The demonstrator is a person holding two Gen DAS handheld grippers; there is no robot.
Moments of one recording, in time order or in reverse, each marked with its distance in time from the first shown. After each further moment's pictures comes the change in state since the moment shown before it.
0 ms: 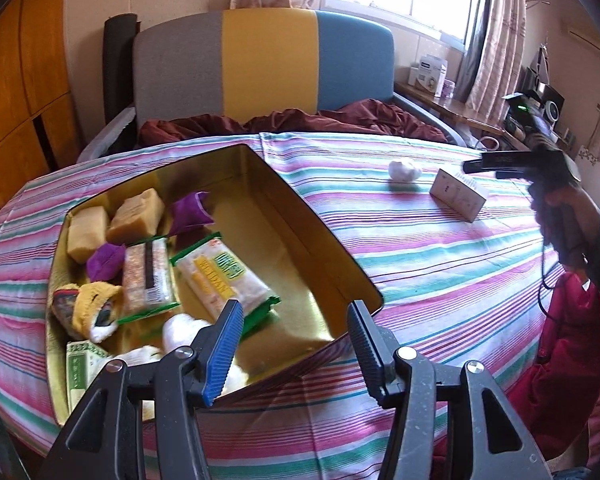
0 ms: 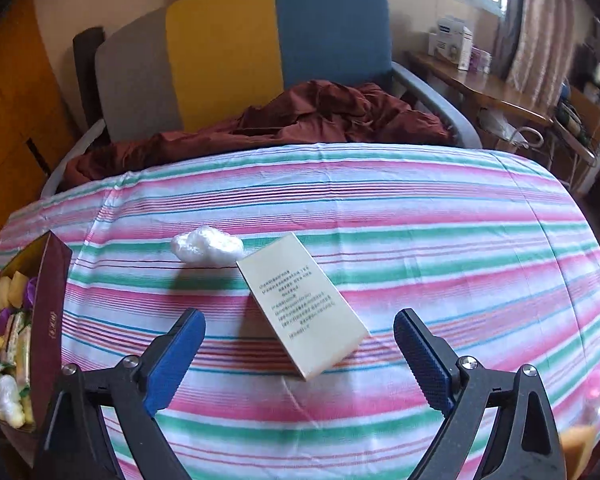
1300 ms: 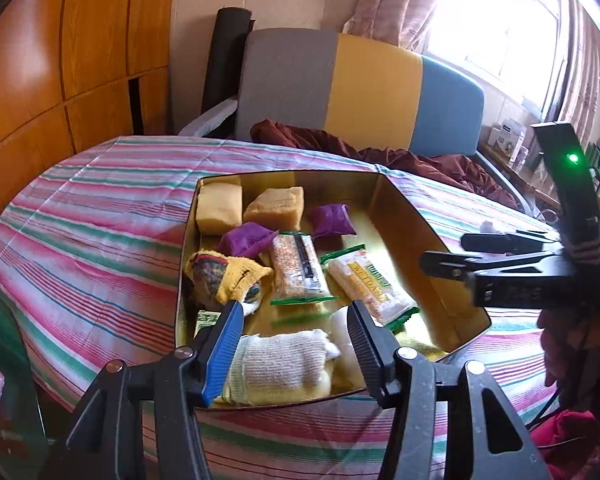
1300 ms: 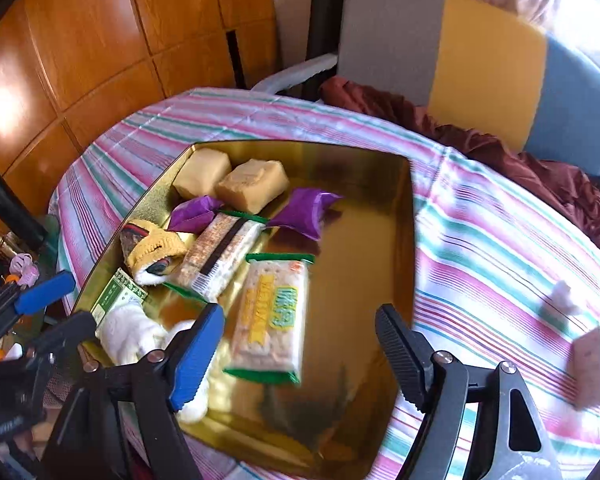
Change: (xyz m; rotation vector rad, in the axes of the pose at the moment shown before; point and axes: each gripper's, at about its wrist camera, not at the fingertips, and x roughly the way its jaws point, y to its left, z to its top) left arm -0.043 0.114 -0.027 -0.250 -0.101 0.168; right arm -0.048 0.304 -0.074 -0.450 -0.006 0.378
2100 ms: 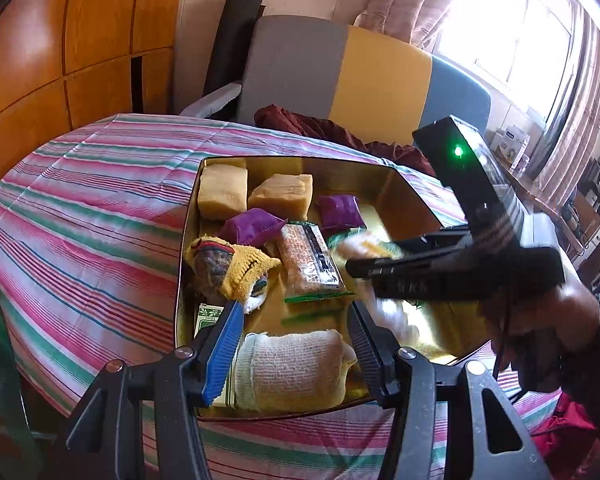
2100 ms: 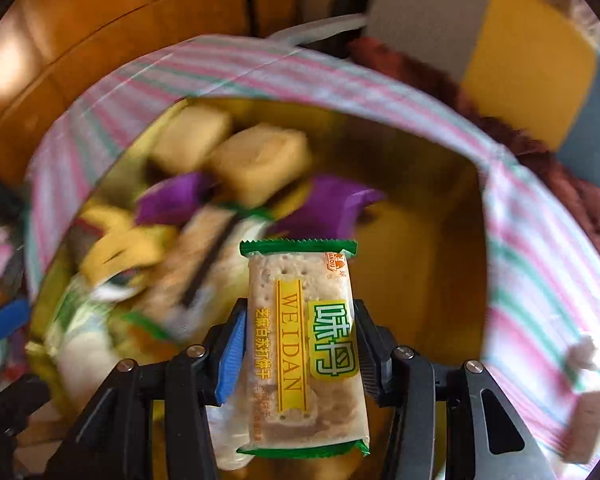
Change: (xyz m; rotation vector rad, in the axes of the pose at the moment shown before) left arm 0.021 0.019 -0.002 -0.070 0.044 -0.028; right arm 0.093 0.039 0.036 -0.132 0.204 0.035
